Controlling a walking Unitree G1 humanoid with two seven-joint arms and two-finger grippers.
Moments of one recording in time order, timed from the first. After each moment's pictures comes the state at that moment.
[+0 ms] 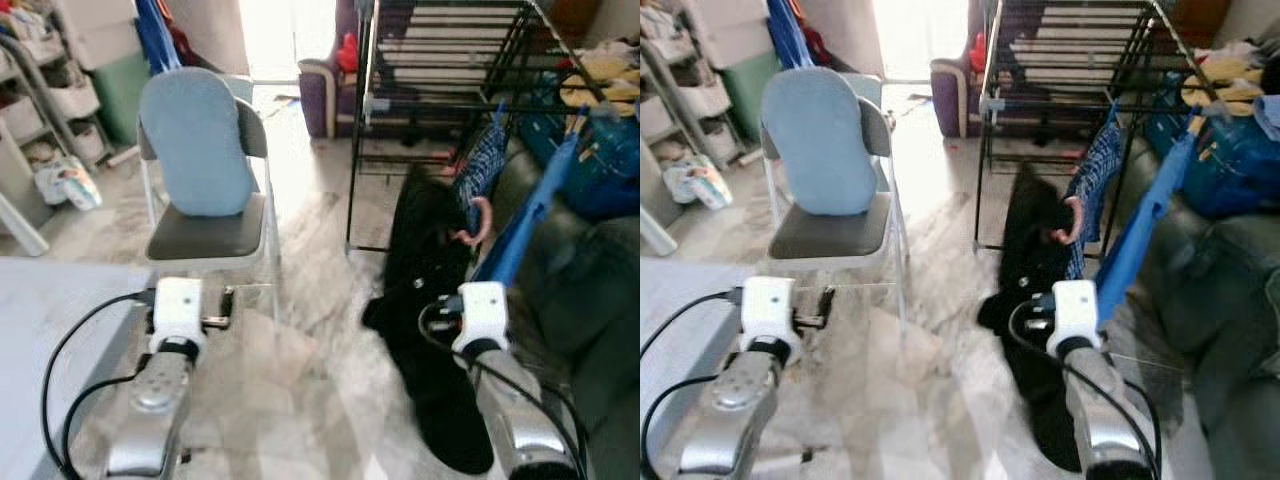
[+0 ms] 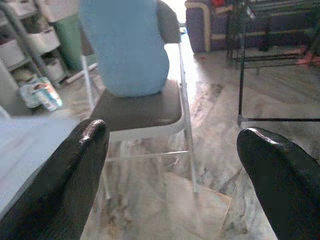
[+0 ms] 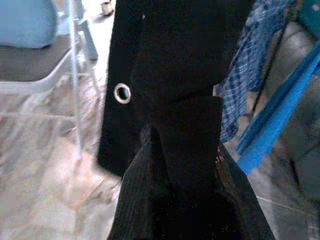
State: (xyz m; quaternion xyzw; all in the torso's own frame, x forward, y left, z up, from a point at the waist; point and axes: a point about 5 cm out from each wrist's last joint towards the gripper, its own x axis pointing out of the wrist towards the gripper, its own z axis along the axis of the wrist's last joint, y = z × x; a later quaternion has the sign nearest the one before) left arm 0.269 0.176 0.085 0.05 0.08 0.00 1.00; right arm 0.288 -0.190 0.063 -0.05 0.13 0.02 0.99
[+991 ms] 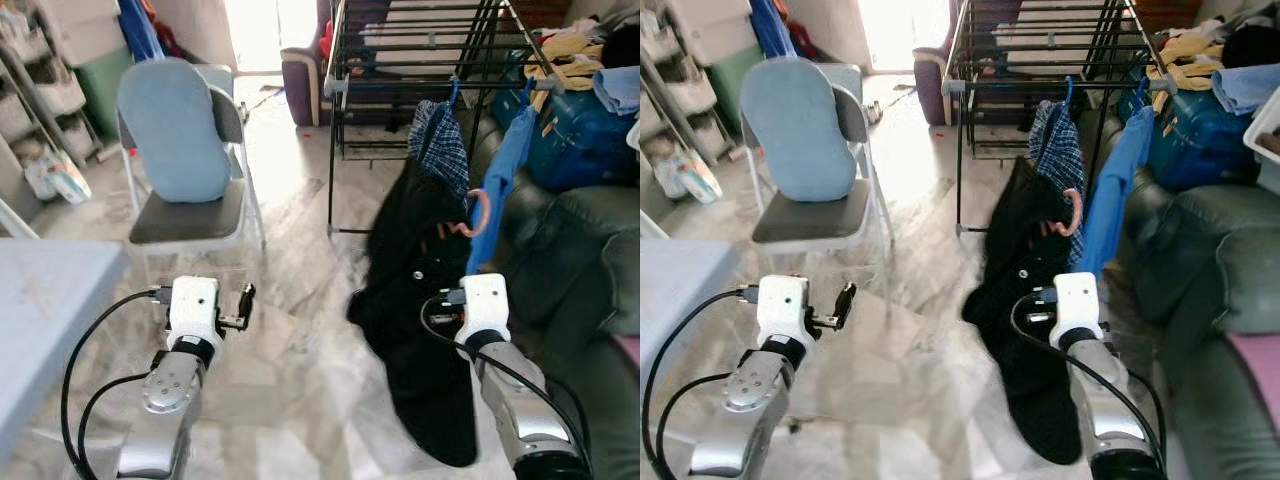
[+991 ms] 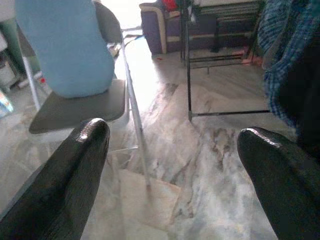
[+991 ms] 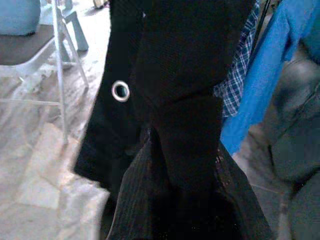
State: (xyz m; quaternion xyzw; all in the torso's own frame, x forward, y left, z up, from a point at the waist) left arm 0.267 0.166 0.088 0.04 0.06 -0.04 1.00; right arm 0.295 -0.188 0.068 -0.05 0.13 0.03 0.99
